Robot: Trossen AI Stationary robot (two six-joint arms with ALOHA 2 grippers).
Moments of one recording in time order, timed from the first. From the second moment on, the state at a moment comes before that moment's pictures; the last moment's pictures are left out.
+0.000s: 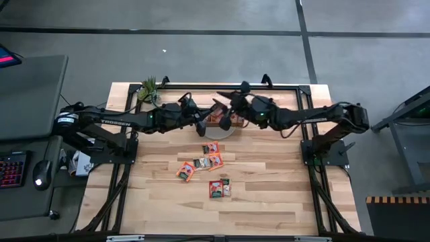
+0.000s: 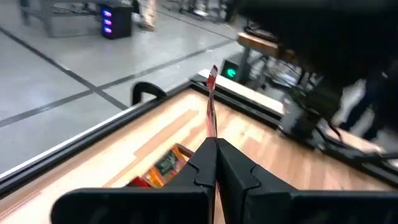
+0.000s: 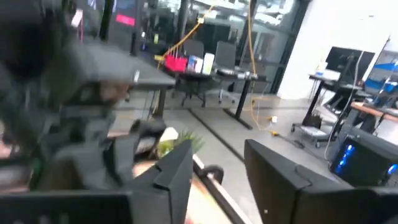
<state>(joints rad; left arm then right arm) 0.09 1.30 0.84 0.27 -0.37 -0.30 -0.11 1.51 1.05 0.49 0.41 -0.19</state>
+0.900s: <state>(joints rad) 0.41 1.54 1.11 -0.20 0.18 0.18 -0.11 1.04 1.05 -0.09 0.45 -0.02</state>
